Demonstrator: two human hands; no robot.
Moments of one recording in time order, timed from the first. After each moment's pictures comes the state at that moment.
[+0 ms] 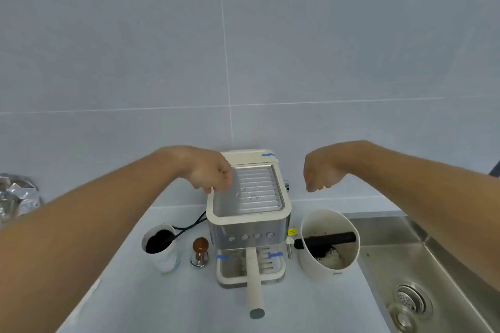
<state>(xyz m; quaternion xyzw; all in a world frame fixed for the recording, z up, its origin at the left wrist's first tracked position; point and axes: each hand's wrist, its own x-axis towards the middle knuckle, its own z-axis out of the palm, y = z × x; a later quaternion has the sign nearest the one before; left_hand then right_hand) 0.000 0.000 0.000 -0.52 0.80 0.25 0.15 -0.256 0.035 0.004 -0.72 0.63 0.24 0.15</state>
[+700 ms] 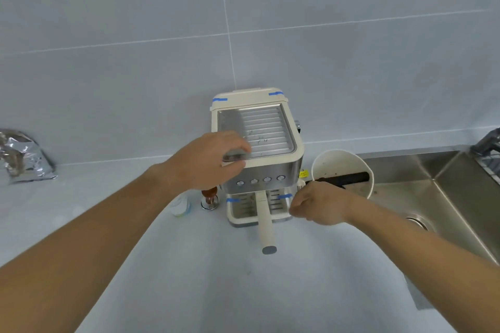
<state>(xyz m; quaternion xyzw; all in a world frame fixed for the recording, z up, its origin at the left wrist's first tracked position) 0.021 0.041 -0.101 -0.39 0.90 0.16 -0.14 -0.235 0.111 -0.166 -0.65 0.64 0.00 0.40</state>
